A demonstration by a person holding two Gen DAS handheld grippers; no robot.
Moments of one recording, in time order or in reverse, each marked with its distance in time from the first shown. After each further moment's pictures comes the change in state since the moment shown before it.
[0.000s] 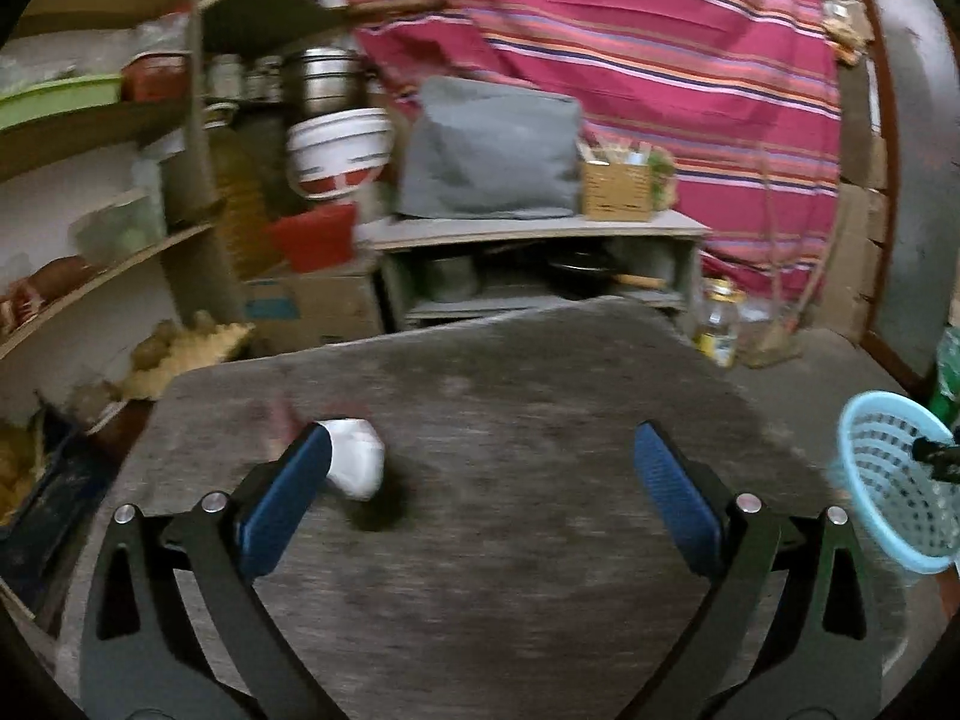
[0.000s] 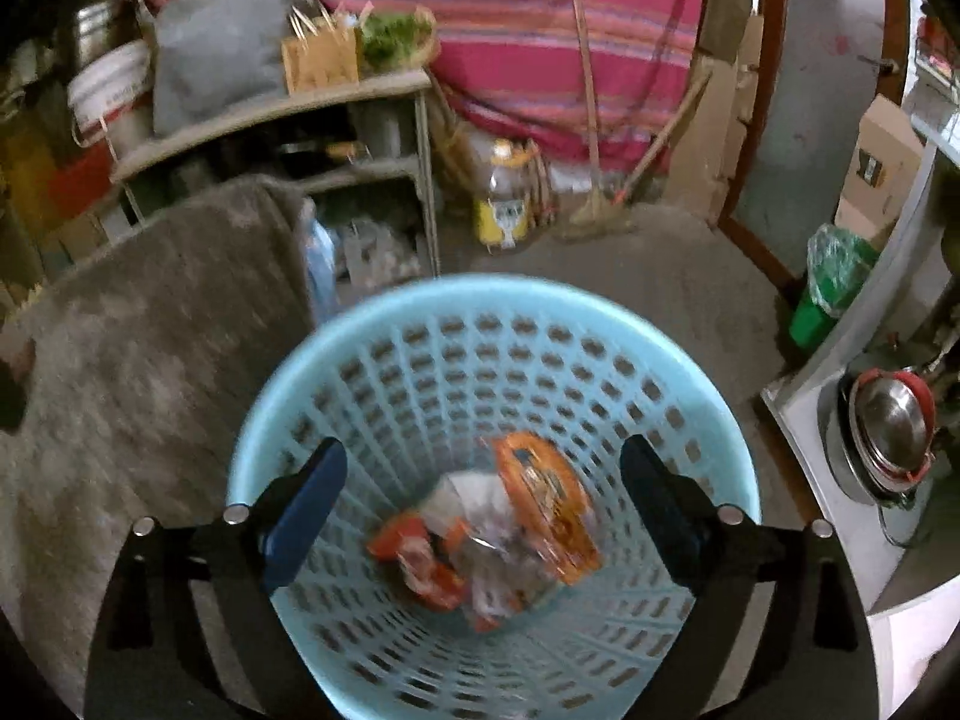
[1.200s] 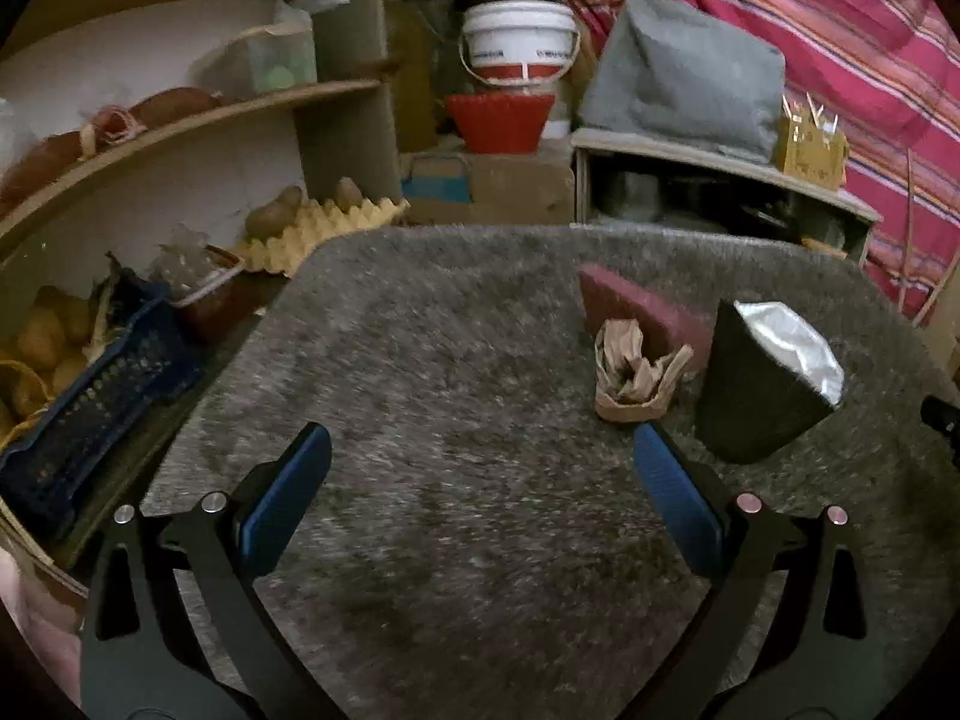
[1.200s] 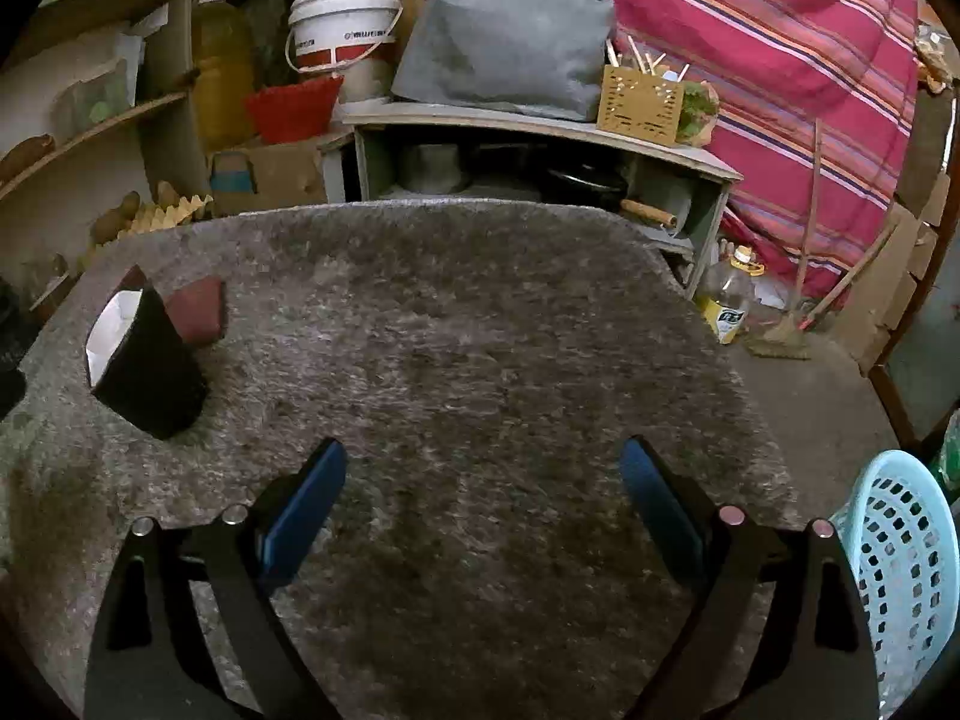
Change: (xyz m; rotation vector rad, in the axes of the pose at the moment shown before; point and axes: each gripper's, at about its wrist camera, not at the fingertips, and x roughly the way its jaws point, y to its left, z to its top) left arm 0.083 0.195 -0.070 -0.168 0.205 0.193; right arm 0.012 0.289 -0.002 -0.323 -0.066 0.258
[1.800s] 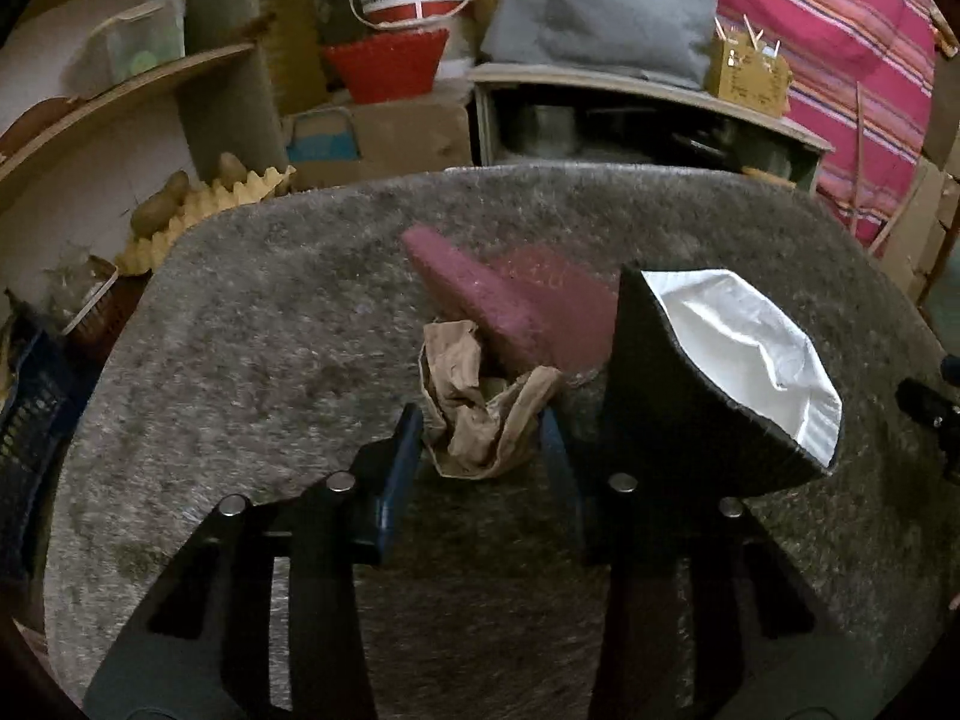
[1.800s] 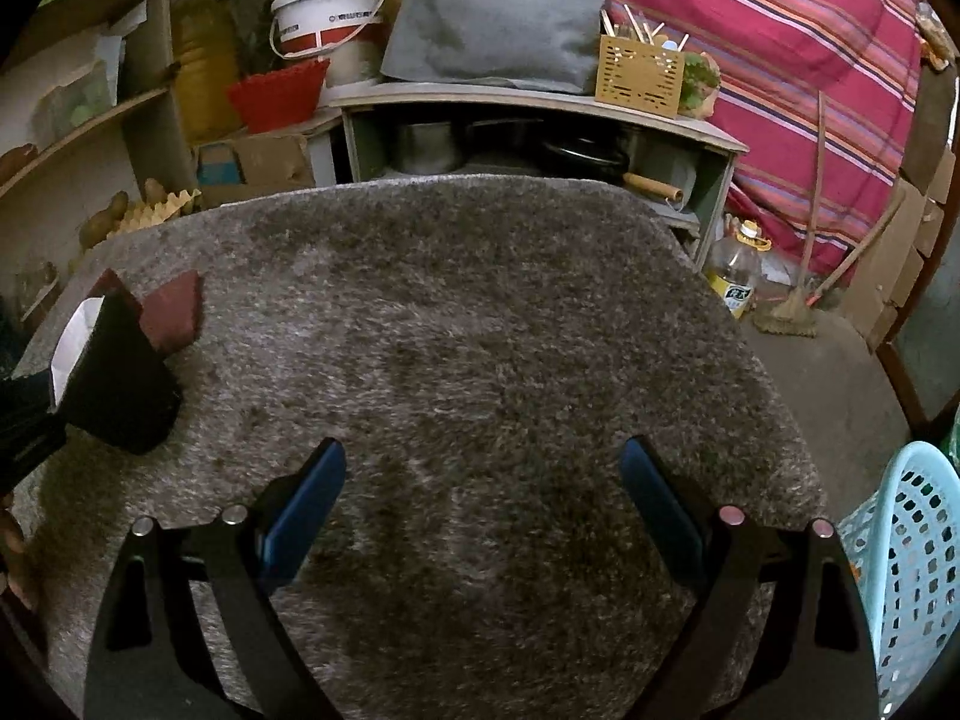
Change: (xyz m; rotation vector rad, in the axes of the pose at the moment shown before) left arm 0.056 -0.064 0.016 0.104 0.115 -0.162; right arm 0.020 -0.005 0.004 0.040 0.039 0.017
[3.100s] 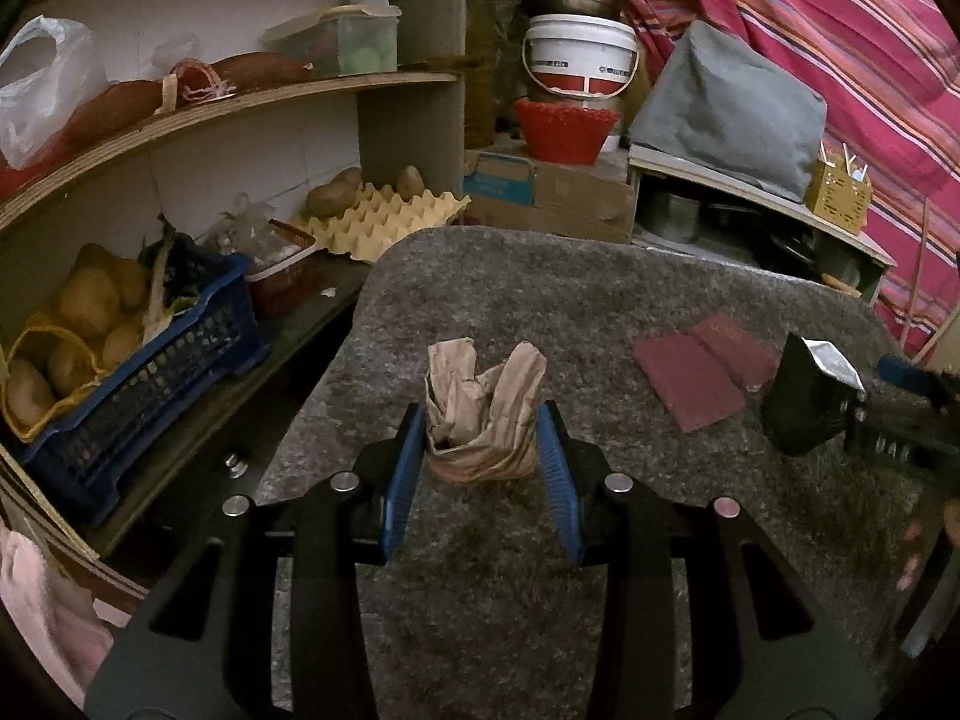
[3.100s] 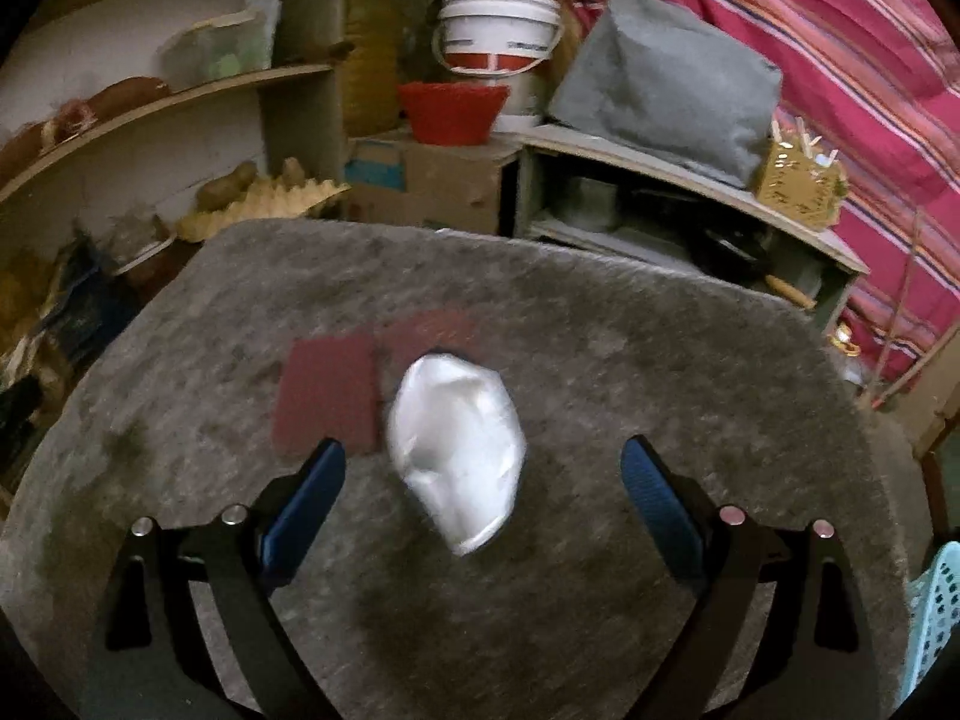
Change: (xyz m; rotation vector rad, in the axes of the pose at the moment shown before) left arm -0.117 0.141 -0.042 -0.202 -0.118 0.165; right arm -0.026 0.168 0.028 -0.186 -0.086 0.110
